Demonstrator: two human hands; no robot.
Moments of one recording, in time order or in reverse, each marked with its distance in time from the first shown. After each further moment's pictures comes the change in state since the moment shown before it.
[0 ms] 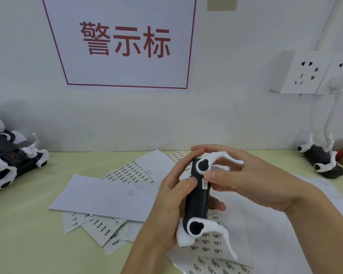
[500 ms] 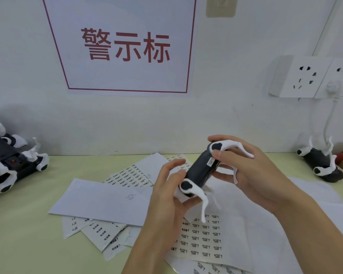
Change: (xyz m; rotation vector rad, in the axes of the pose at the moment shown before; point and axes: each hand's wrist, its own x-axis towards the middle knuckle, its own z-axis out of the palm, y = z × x) left_hand 0.004 0.002 0.000 -0.050 0.368 -0.051; right_hand 0.010 0.004 0.003 0.293 0.373 -0.080
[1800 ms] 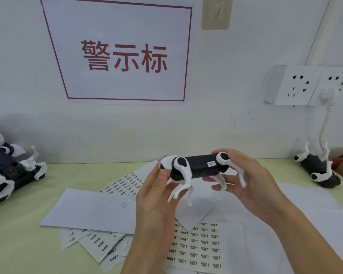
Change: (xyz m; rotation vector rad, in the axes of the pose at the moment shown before) left_hand -0.002 0.007 0.001 -0.113 0.121 0.213; right_hand 0.002 0.016 -0.010 0.144 0.088 -0.009
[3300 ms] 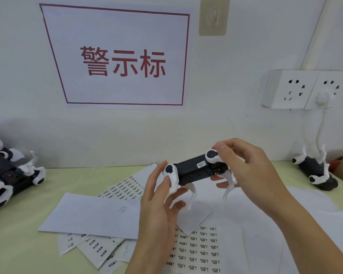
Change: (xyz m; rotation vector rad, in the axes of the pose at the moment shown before) left_hand 0.000 -0.003 0.002 0.098 0.075 -0.075; right_hand -0.005 -0.028 0.022 -0.453 0.191 -0.217
